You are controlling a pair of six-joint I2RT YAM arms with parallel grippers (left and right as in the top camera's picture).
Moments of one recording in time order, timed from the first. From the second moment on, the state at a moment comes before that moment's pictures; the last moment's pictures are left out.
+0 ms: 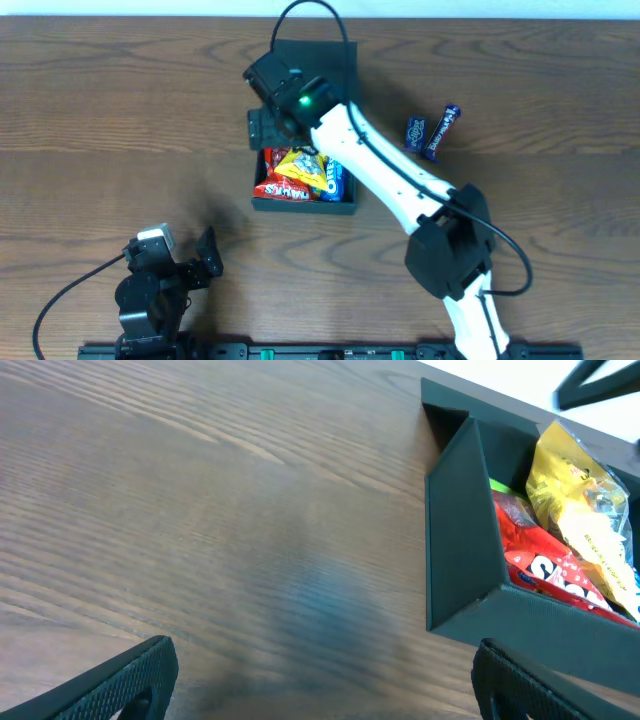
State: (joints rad) left arm 0.11 0.01 0.16 -0.61 0.14 -0.26; right arm 0.72 2.19 2.07 -1.03 0.06 0.59
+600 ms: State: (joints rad) left arm 0.11 0.01 0.16 -0.61 0.14 -0.26; right arm 0.66 2.29 2.07 -1.17 -0.05 0.42
